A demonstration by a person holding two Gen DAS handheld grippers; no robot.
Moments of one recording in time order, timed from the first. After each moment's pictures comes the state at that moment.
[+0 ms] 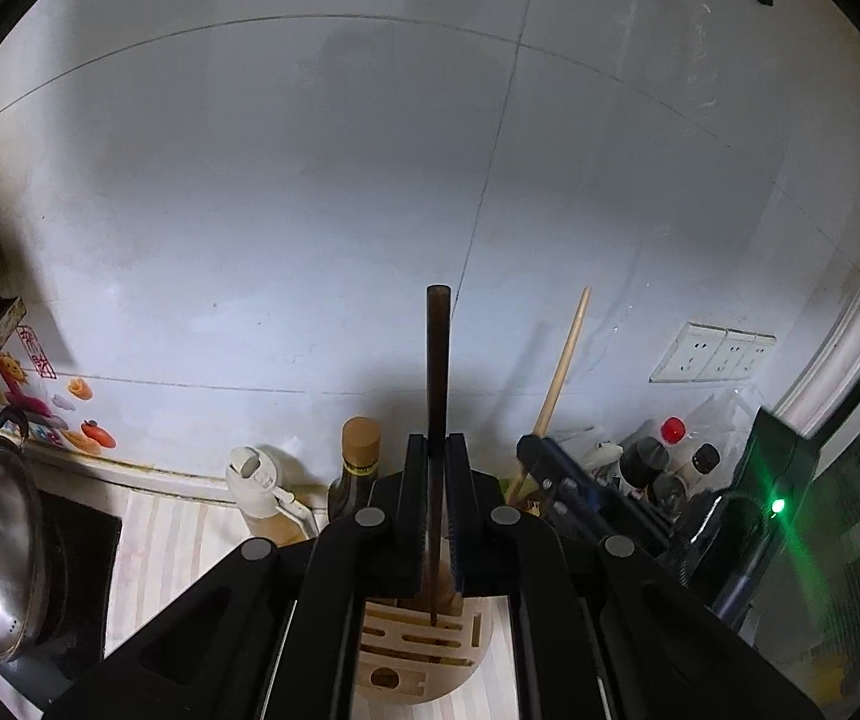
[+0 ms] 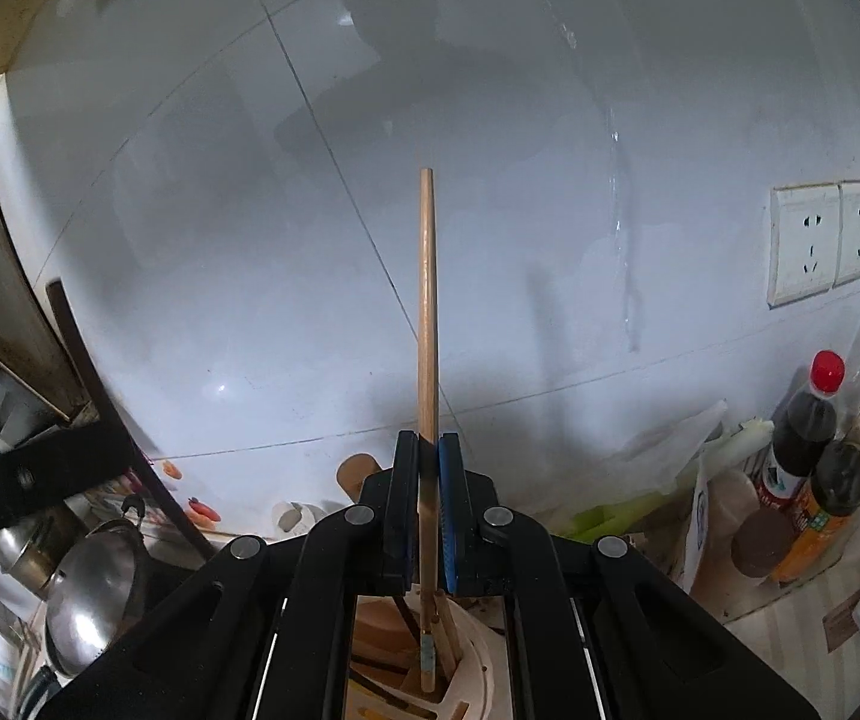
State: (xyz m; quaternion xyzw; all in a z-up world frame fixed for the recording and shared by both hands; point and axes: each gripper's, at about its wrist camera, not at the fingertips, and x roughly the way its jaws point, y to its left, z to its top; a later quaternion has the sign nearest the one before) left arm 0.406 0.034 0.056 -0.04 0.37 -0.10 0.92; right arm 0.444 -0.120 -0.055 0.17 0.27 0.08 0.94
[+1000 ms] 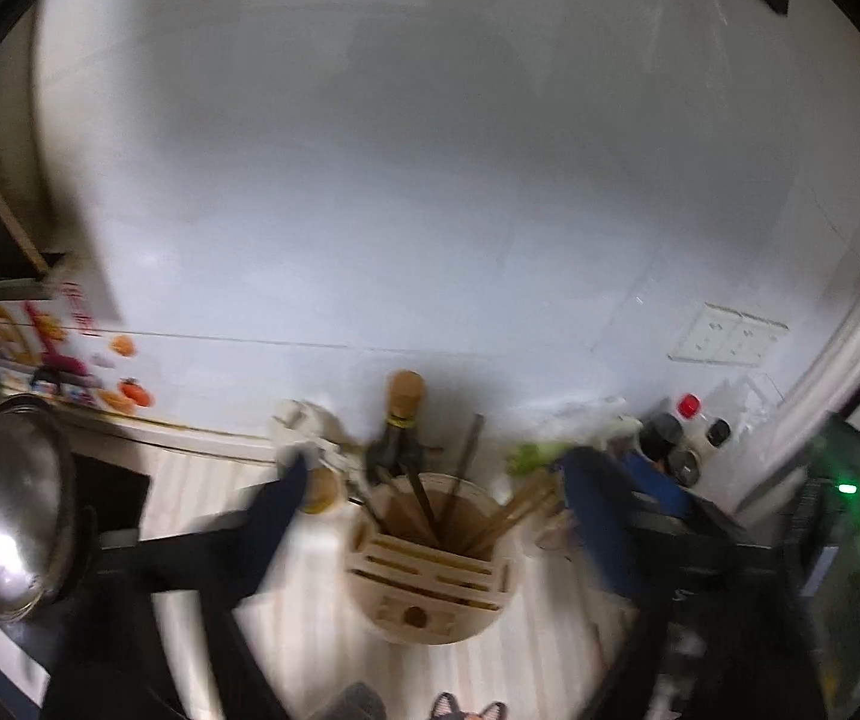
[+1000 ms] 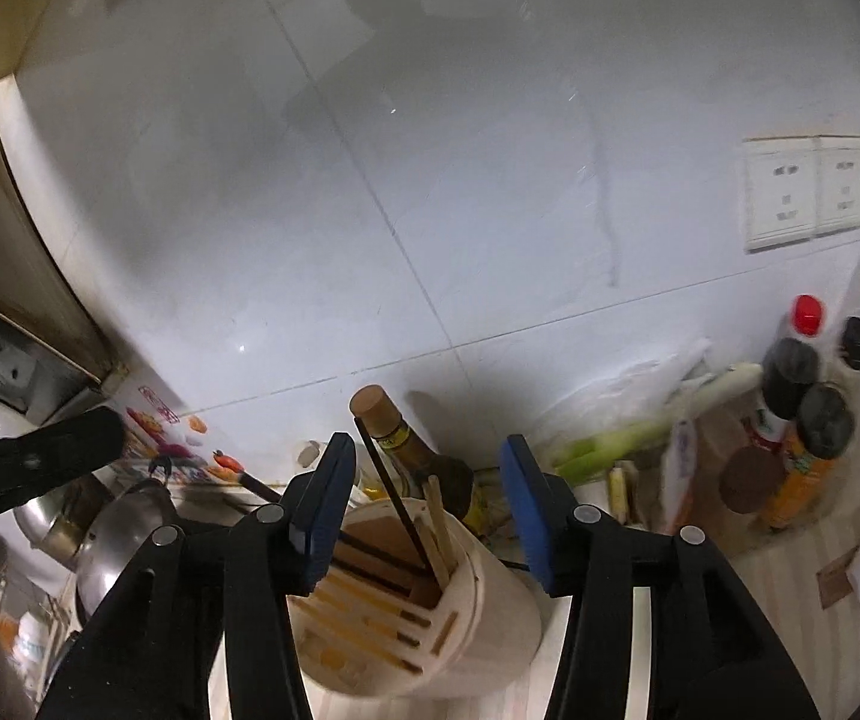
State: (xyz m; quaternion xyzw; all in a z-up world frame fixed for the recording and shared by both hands) left arm 0.361 0.059 0.060 -0.04 0.38 -0.05 0.92; right arm 0.396 -0.143 -0.052 0.18 0.32 0.10 0.93
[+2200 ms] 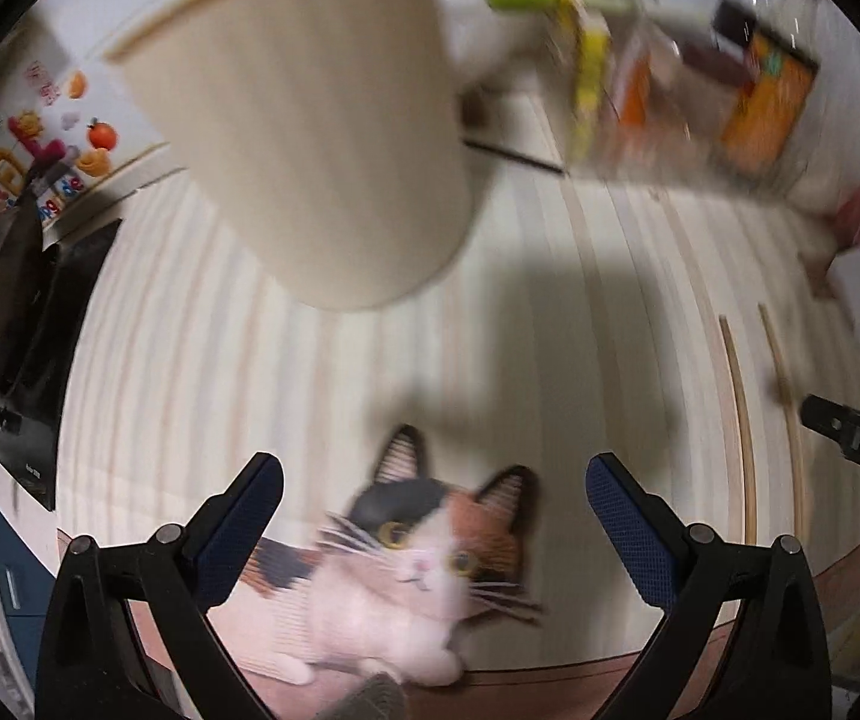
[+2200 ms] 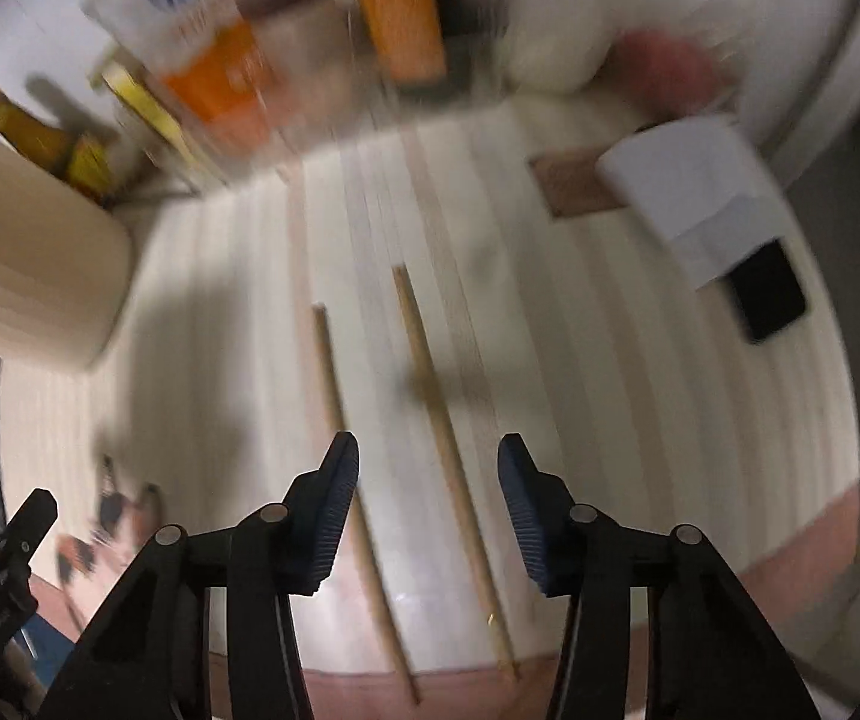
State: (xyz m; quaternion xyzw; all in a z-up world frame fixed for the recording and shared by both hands) left arm 0.259 -0.083 -0.222 0.08 0.59 0.05 0.80; right arm 0.277 -0.341 -0.303 0.13 0.62 -0.05 0.77
